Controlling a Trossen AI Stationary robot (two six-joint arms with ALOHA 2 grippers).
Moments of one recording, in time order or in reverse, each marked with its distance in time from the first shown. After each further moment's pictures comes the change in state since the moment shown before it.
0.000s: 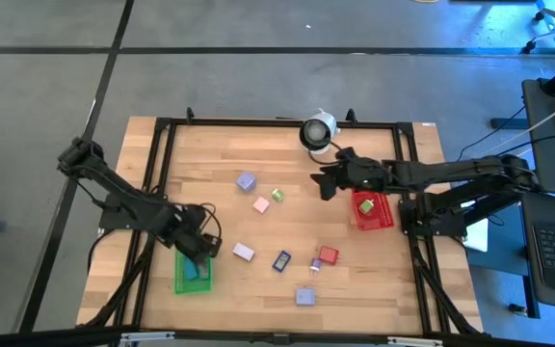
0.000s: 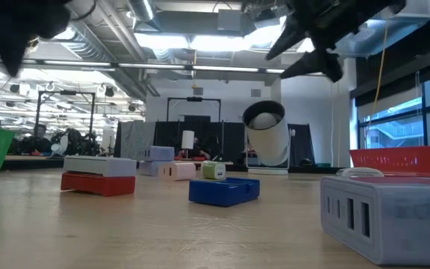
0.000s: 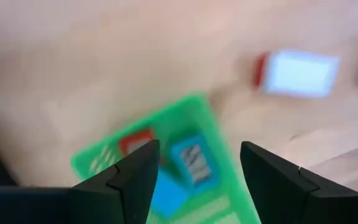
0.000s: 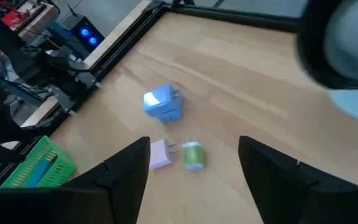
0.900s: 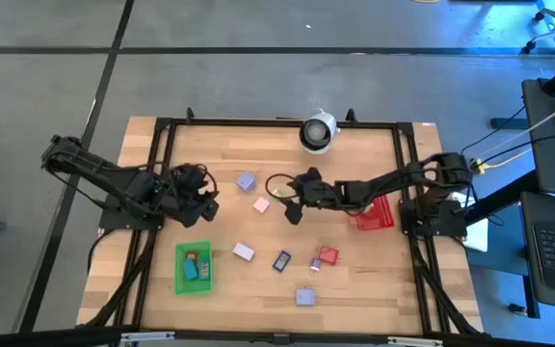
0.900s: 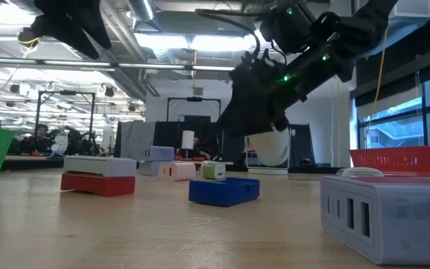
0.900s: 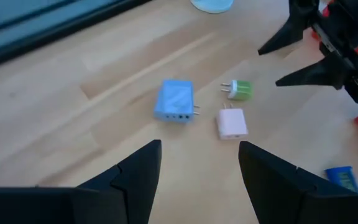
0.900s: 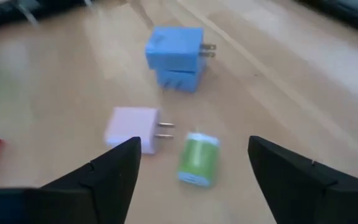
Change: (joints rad) left arm 0.196 -0.252 0.000 -0.005 -0.559 0.668; right arm 0.026 0.576 0.000 0.548 -0.014 -0.451
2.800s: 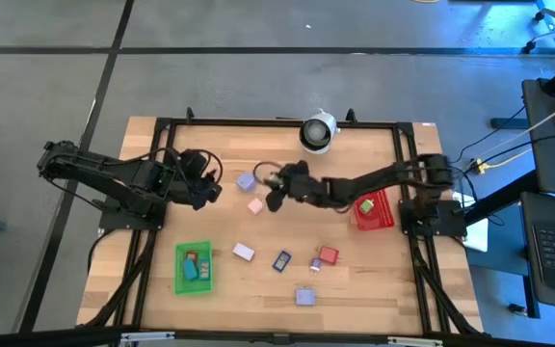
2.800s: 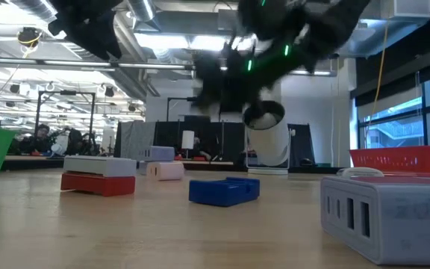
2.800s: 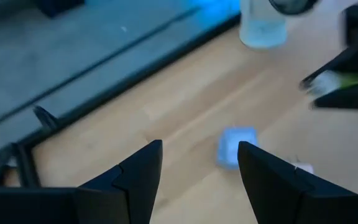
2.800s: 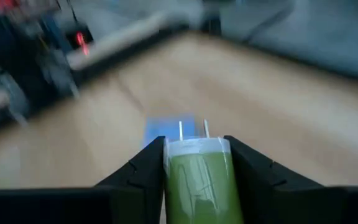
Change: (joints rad) left arm 0.170 0.001 0.000 0.002 -0.158 0.234; right arm -0.013 0.102 0.193 0.088 0.149 0.110
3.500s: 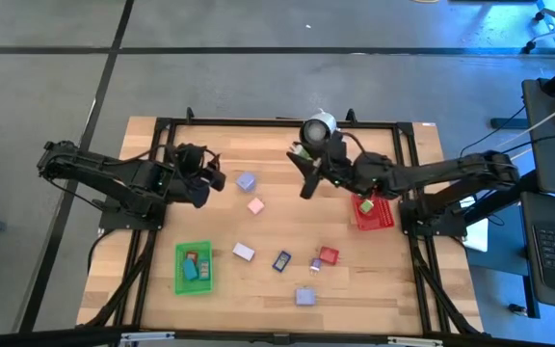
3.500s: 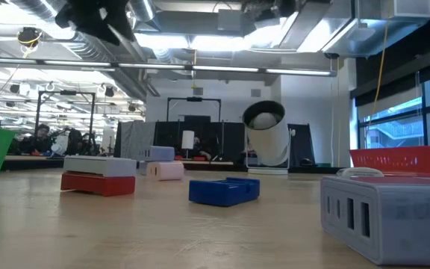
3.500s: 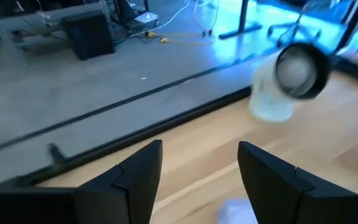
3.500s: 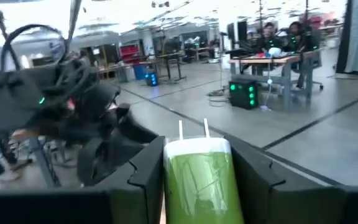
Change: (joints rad) left arm 0.000 0.000 0.000 0.170 -0.233 0.000; right arm 0.085 -0.513 0.002 -0.019 0.057 -0.323
